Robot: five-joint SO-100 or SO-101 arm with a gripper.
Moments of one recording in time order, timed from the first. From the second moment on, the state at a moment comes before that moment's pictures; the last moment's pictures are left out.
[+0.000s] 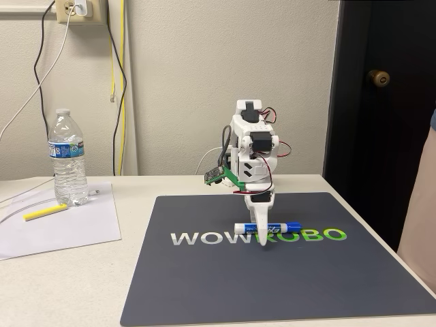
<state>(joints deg) -7.5 49.5 53.3 88.8 4.0</state>
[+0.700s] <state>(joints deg) -8.6 49.1 51.5 85.7 4.2</state>
